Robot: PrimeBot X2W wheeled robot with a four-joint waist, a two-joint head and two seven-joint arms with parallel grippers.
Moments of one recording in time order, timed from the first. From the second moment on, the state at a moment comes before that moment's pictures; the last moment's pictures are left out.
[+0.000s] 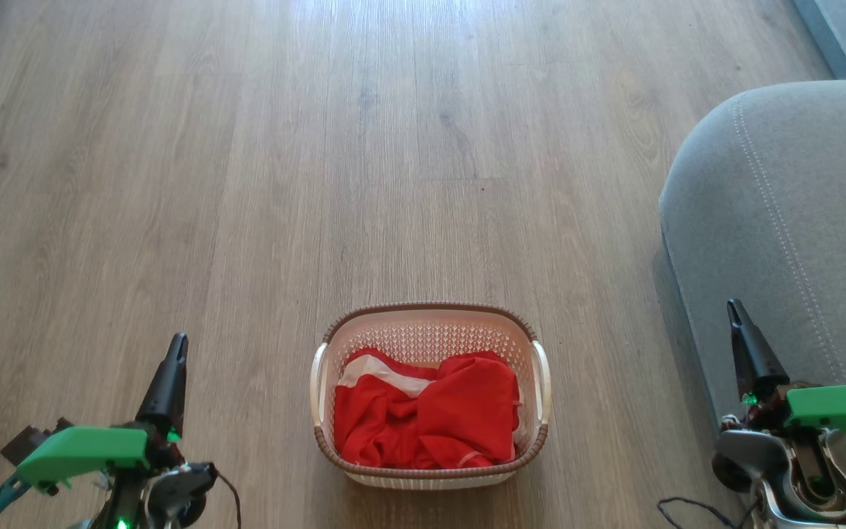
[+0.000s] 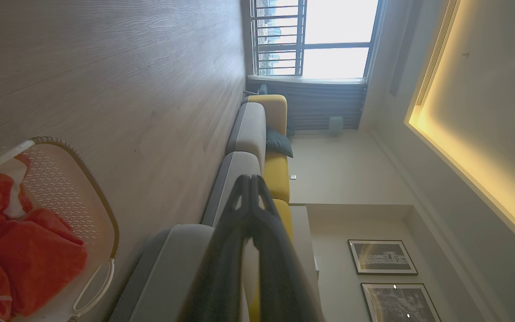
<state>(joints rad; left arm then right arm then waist) -0.06 0.04 0.08 0.28 -1.60 -0.12 0.11 -0.09 -0.05 -0.13 0.28 1.60 0.13 0.11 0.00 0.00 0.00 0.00</state>
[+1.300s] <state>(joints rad) -0.03 0.03 0.06 0.37 -1.57 -0.12 0.07 -0.06 -0.04 -0.09 0.37 1.57 0.13 0.09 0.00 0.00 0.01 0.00</state>
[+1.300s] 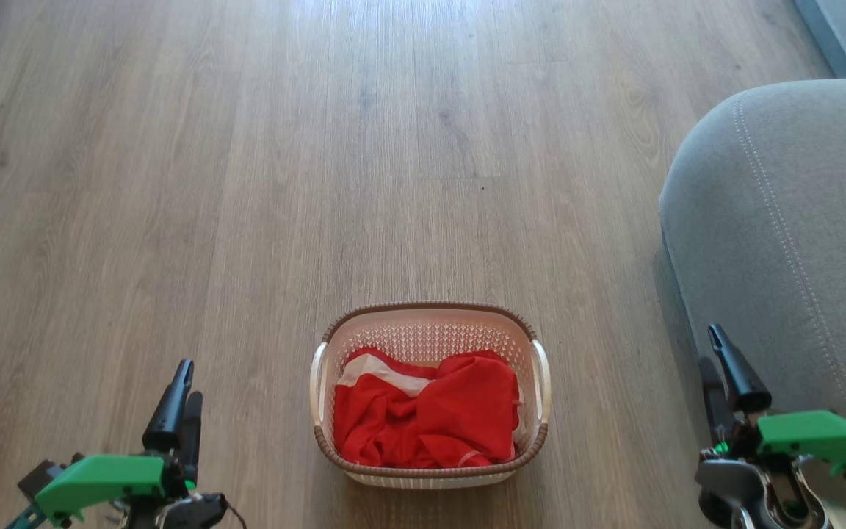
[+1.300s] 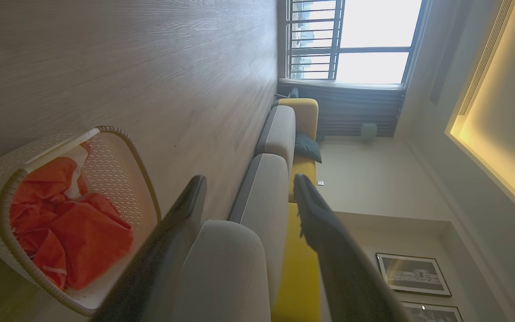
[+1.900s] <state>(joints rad) -0.09 0.04 0.05 0.38 -1.36 -0.12 0.02 -0.15 -0.09 0.00 0.41 1.43 0.13 0.02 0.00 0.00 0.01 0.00</state>
